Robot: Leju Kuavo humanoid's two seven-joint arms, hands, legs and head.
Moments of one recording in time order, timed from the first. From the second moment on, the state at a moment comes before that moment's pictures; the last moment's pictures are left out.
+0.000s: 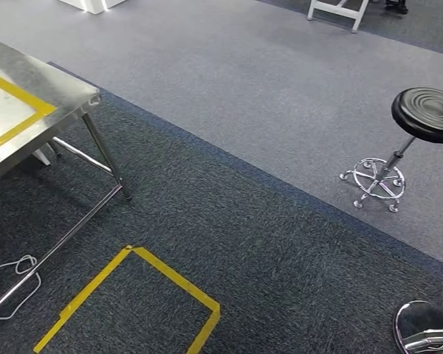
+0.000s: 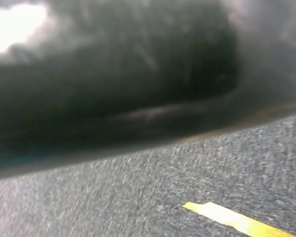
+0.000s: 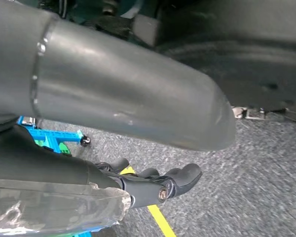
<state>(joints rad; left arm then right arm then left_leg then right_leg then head) 0.33 0.18 -0.54 -0.93 0.17 0.61 0.13 0.15 -0.33 1.19 -0.98 -0.88 -0.69 0.02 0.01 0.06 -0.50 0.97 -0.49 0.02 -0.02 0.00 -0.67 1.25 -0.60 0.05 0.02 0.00</state>
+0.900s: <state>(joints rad) 0.32 0.21 -0.58 -0.96 0.19 0.63 0.15 0.16 -0.33 1.16 -1.01 -0.85 -0.69 0.05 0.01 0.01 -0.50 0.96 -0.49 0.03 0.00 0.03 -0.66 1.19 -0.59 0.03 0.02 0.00</state>
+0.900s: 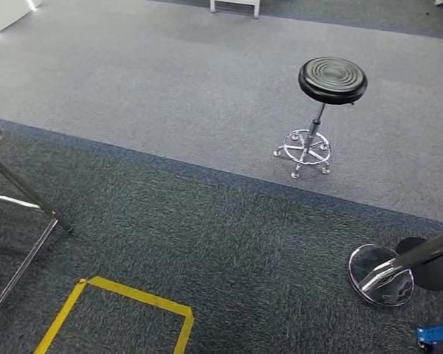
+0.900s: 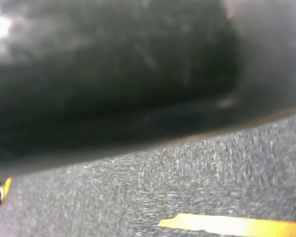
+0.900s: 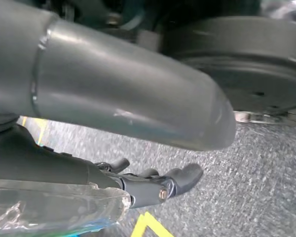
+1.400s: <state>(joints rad) 0.30 0.21 -0.60 -0.95 0.21 0.64 0.13 0.16 -0.34 1.15 -1.02 -0.84 -0.69 0.06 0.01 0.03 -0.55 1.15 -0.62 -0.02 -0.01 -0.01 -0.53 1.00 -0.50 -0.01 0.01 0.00</state>
